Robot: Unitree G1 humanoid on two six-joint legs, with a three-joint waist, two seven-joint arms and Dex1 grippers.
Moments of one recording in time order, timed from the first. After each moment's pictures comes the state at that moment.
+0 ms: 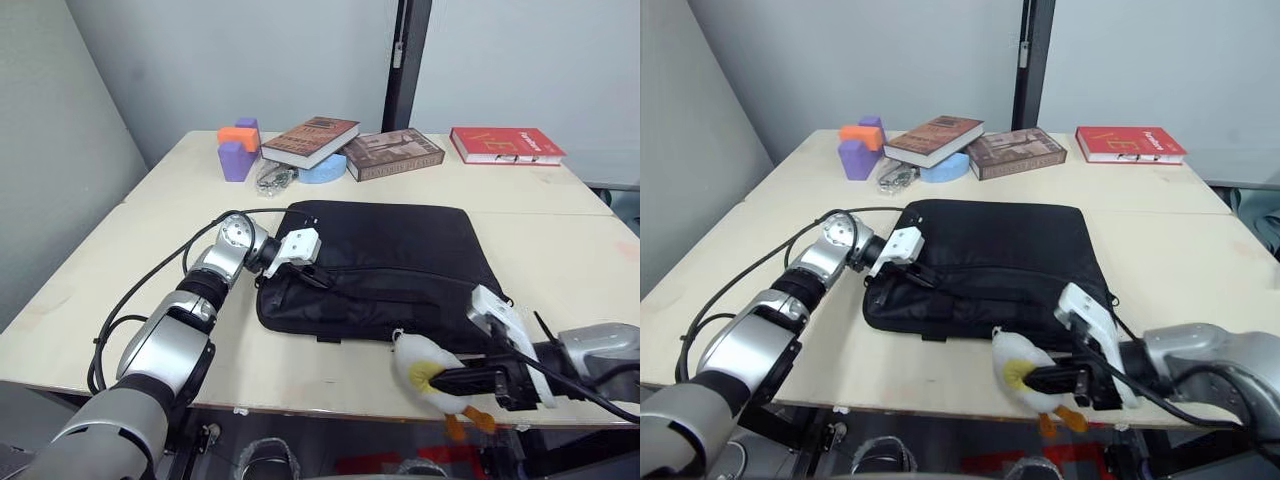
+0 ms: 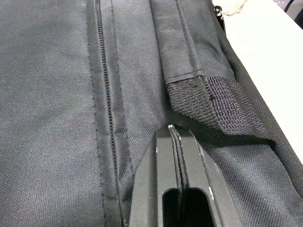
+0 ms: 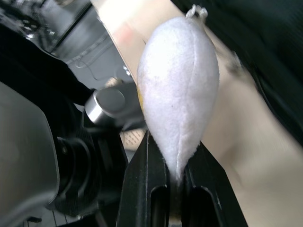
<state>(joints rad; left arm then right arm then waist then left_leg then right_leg) -0.94 0.38 -0.34 0.95 -0.06 -0.37 -1.57 0.15 -1.06 -0.28 -0.68 1.03 1.16 0.83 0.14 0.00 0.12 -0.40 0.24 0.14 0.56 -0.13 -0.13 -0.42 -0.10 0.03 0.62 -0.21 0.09</state>
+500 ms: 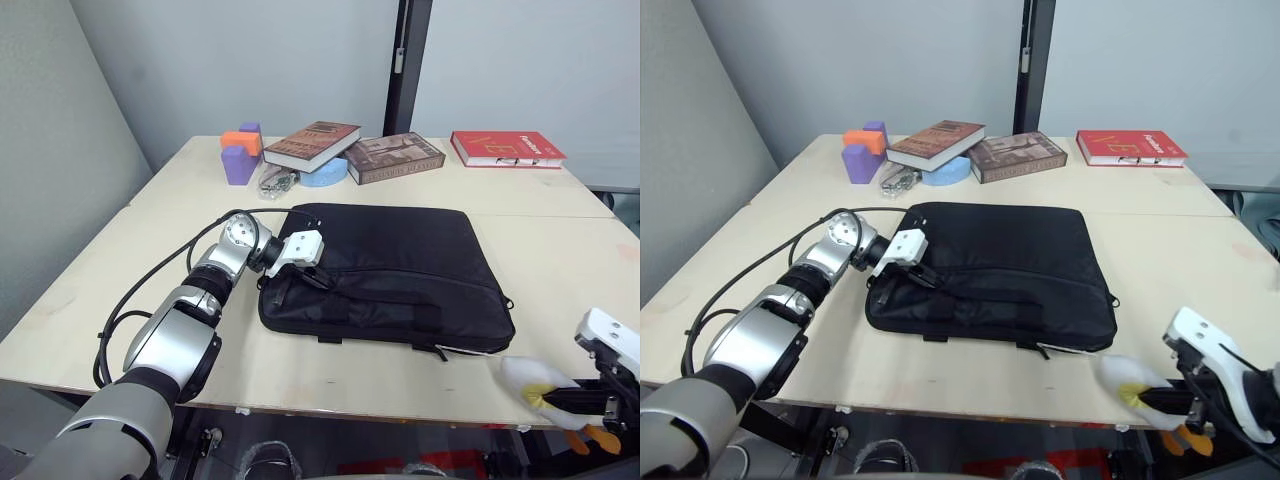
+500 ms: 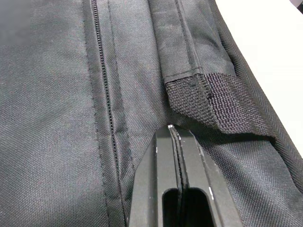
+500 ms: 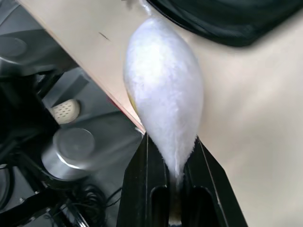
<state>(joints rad) -0.98 0.37 -0.35 1.03 -0.01 -0.43 -1.57 0.62 -1.12 -0.63 -0.51 0.60 0.87 1.09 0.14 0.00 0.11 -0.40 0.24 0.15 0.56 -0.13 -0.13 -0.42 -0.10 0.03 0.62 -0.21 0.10</state>
